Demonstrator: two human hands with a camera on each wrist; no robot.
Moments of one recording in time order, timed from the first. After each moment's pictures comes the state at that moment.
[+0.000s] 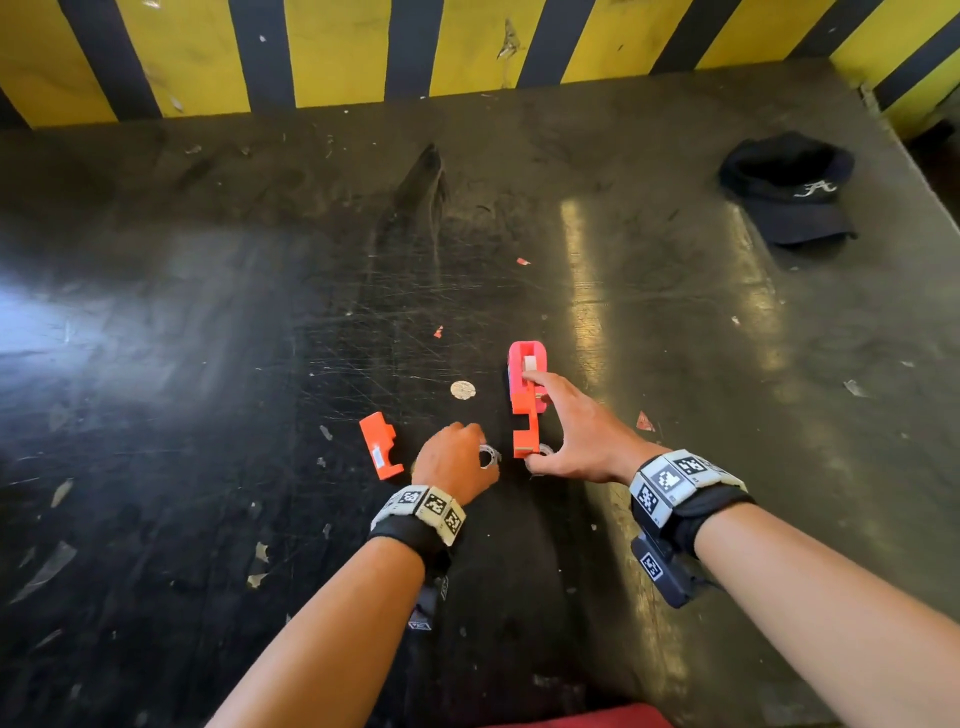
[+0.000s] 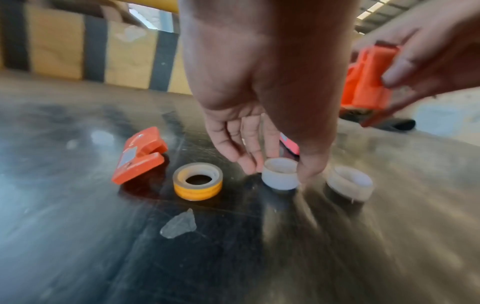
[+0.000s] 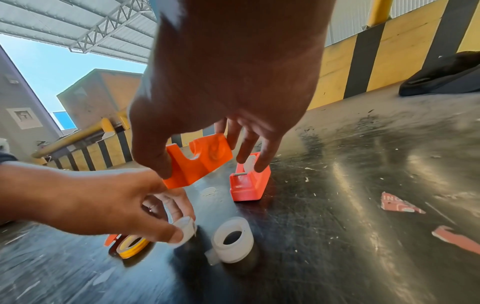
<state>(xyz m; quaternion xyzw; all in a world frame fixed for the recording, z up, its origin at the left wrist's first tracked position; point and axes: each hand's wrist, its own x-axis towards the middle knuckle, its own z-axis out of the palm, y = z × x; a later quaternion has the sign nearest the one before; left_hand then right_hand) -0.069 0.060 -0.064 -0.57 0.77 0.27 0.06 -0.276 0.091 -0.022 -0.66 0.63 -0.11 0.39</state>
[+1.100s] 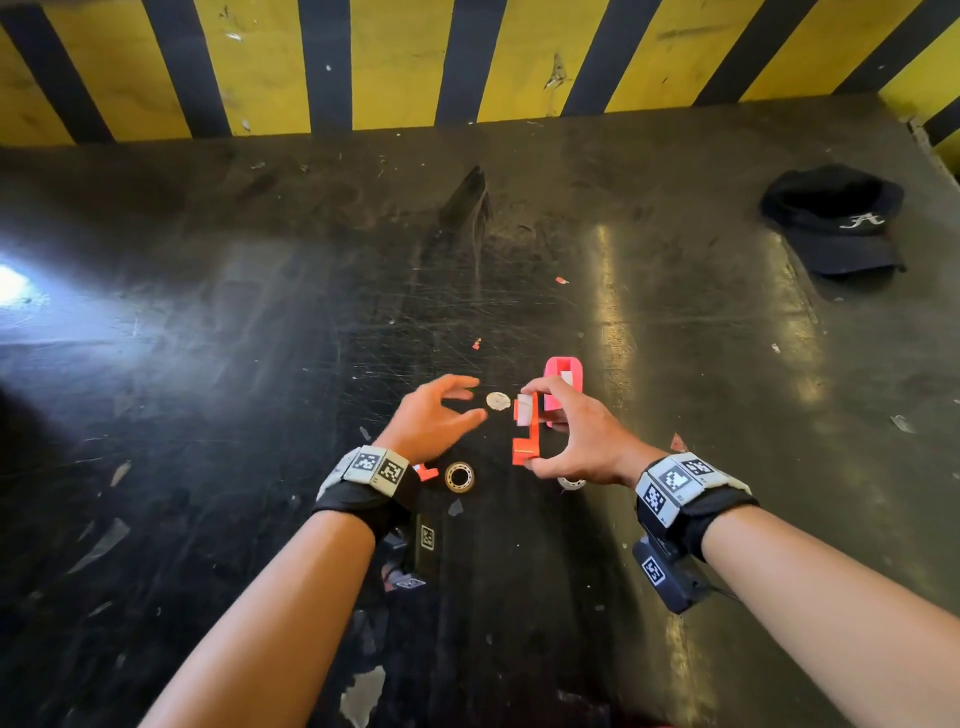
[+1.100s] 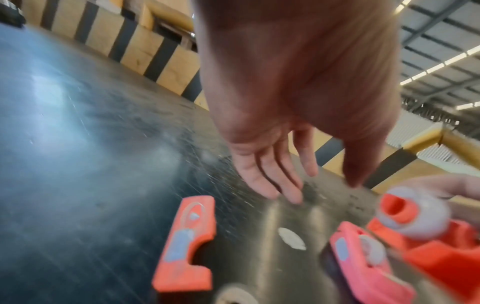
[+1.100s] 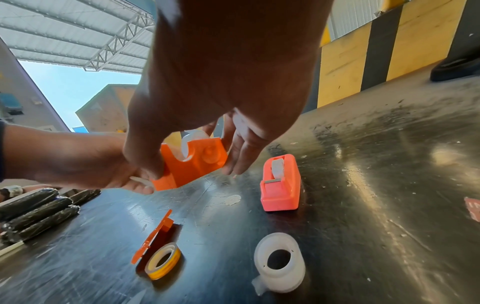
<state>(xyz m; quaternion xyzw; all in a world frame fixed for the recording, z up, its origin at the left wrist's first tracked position) -0.003 0.012 -0.006 -0.57 0.68 0.45 -0.11 -0.243 0.075 -0.009 -0.65 0.58 -0.19 0.44</state>
